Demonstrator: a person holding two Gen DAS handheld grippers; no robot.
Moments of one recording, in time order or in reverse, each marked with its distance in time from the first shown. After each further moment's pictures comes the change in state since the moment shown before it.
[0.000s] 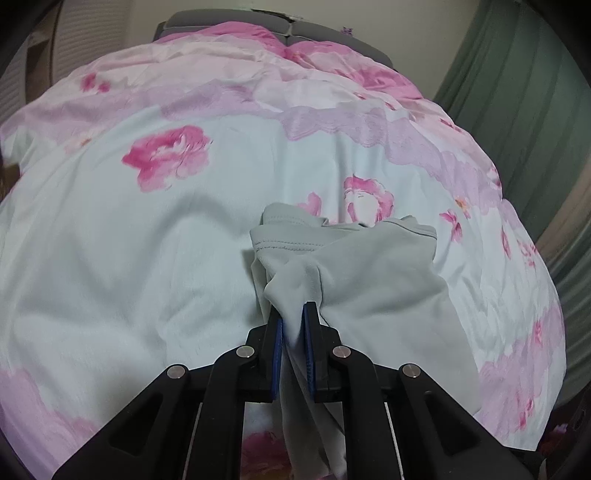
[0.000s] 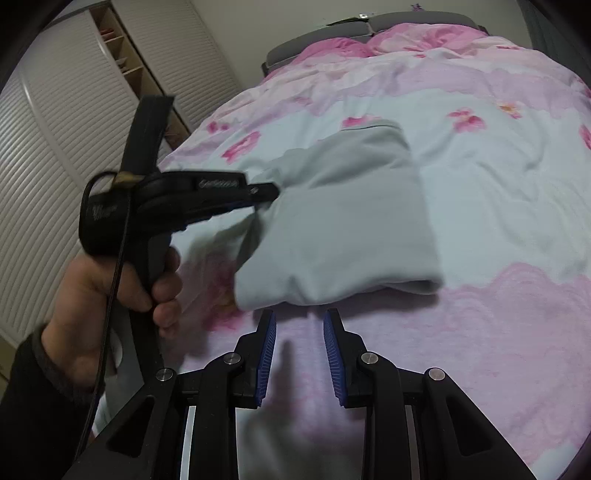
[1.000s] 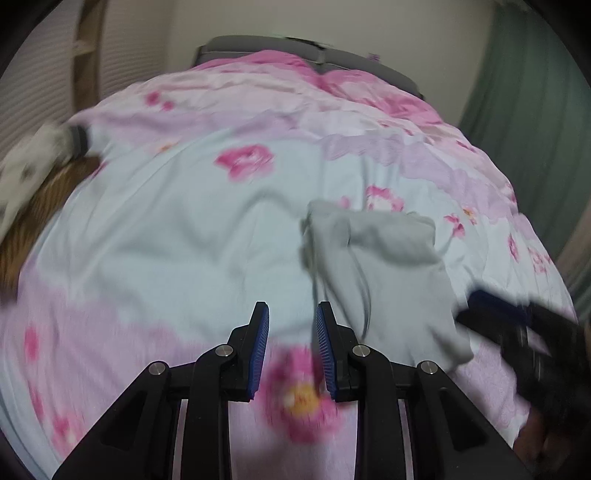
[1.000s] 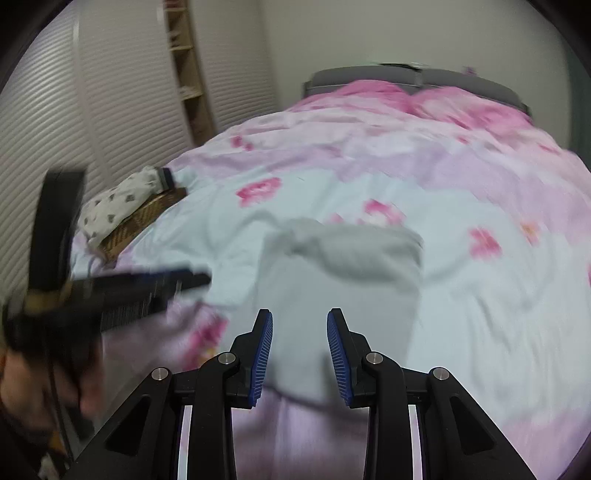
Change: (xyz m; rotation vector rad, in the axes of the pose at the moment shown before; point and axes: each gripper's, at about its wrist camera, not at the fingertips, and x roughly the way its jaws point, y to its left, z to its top) left arm -0.079 0.006 -0.060 -0.081 -0.115 0.145; right arm -0.006 0.027 0.078 -0.325 -0.053 -0.045
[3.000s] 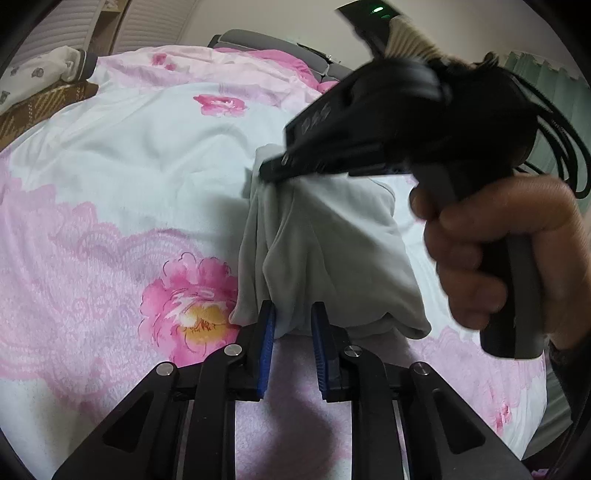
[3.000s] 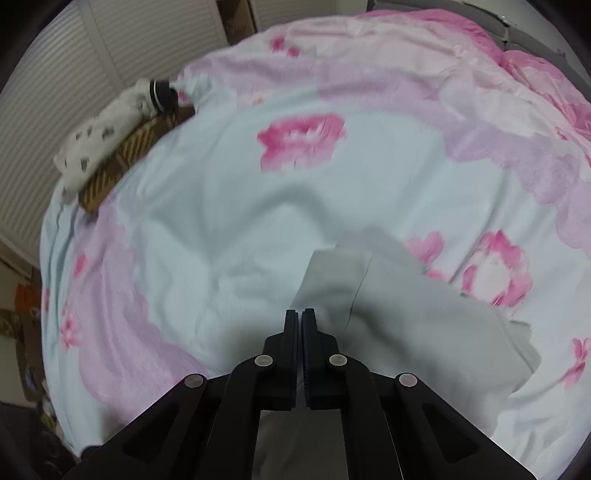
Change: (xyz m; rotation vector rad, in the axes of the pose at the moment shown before) left arm 0.021 -0.035 -0.065 -0.154 -0.059 -0.147; right arm 0.131 0.015 0.072 -0.092 0.362 0.113
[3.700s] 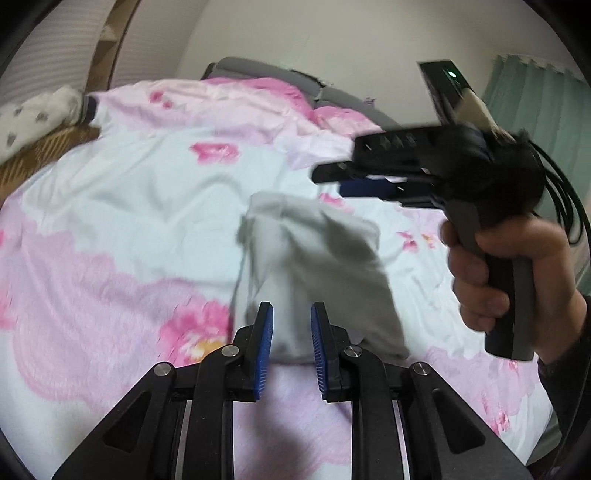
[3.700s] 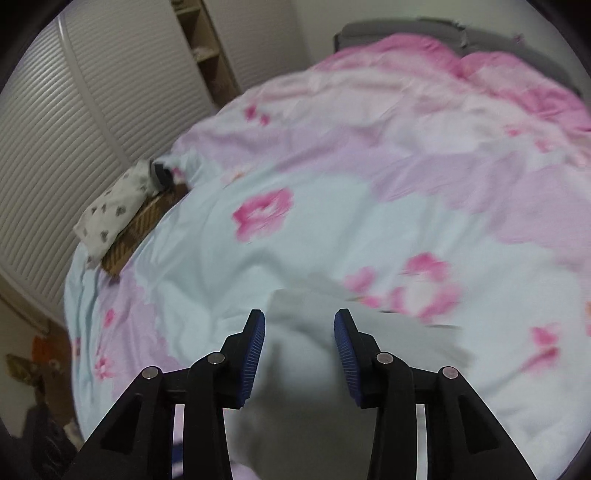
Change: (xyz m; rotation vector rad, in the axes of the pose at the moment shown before) left arm -0.028 -0.016 0.015 0.062 -0.105 0.015; right arm -0.073 -0.048 -0.021 0.114 -0.212 -0.030
